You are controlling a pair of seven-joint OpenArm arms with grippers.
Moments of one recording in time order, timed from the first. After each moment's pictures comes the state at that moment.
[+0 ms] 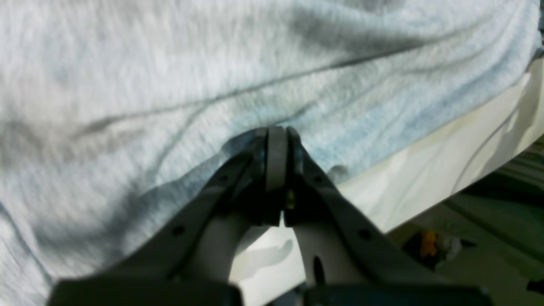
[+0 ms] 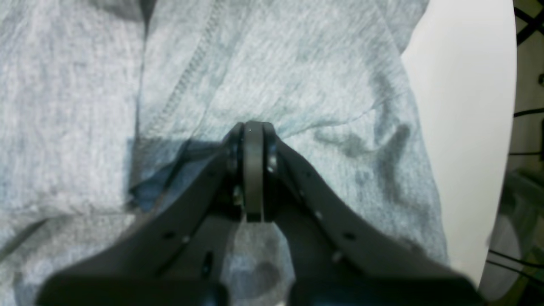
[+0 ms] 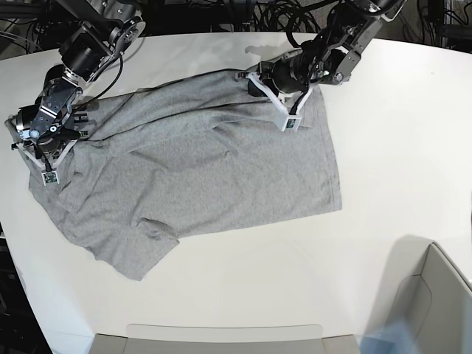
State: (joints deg) left arm 10.8 -21.5 31.2 101.3 -45.7 22.3 48.7; right arm 13.2 4.9 45.5 74.1 -39.0 44.2 -33.3
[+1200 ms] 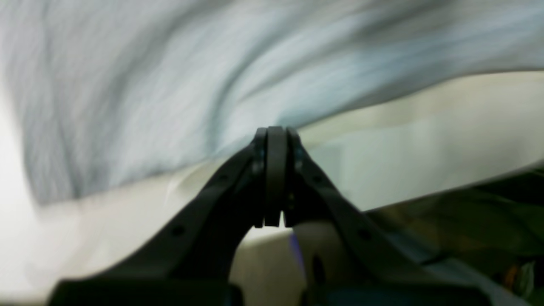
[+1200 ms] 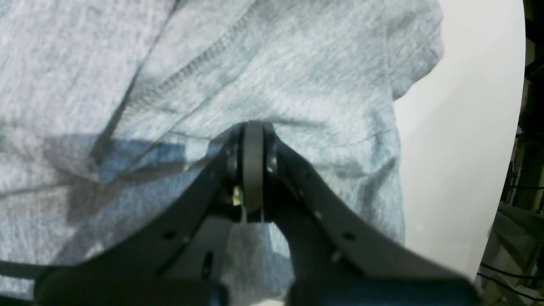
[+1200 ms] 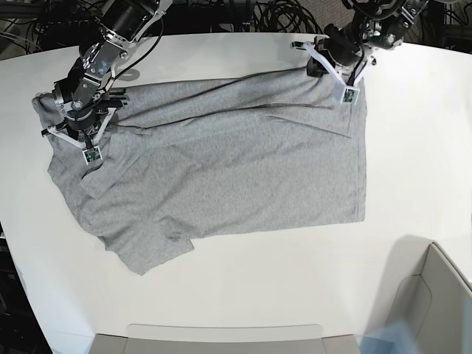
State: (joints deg) left arm 29.2 -39.3 20.5 117.3 -44.4 22.6 38.3; right arm 0.8 -7.0 38.8 91.8 -46.4 44.7 -29.9
